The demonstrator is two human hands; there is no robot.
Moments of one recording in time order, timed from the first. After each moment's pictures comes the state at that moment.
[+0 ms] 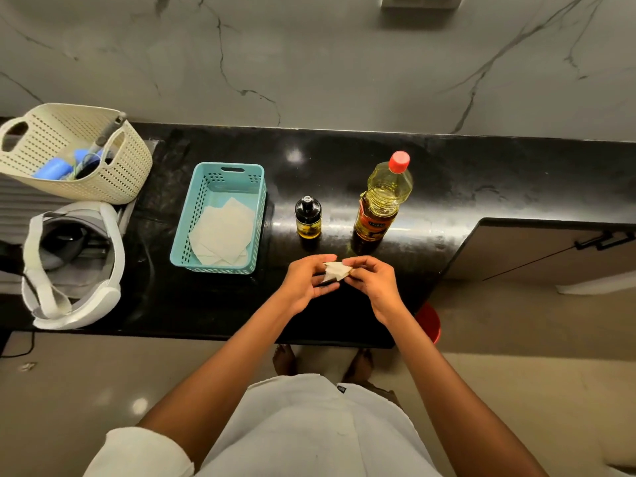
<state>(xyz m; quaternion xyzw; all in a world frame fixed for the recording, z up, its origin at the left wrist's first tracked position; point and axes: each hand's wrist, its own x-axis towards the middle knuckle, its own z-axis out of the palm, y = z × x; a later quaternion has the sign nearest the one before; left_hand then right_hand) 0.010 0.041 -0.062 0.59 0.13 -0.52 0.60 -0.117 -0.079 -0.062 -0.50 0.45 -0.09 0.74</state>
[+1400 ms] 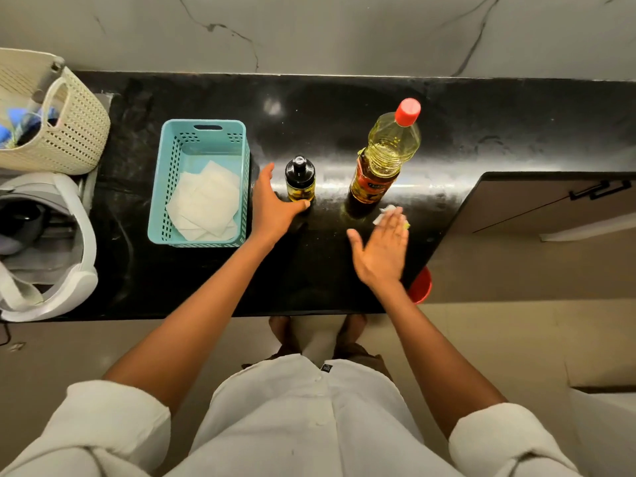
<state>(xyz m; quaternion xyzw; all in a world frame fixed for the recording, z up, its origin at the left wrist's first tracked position) 0.090 0.036 -0.076 0.84 -0.14 -0.26 0.46 -0.120 -0.082 -0.125 -0.86 0.49 0.07 0.17</state>
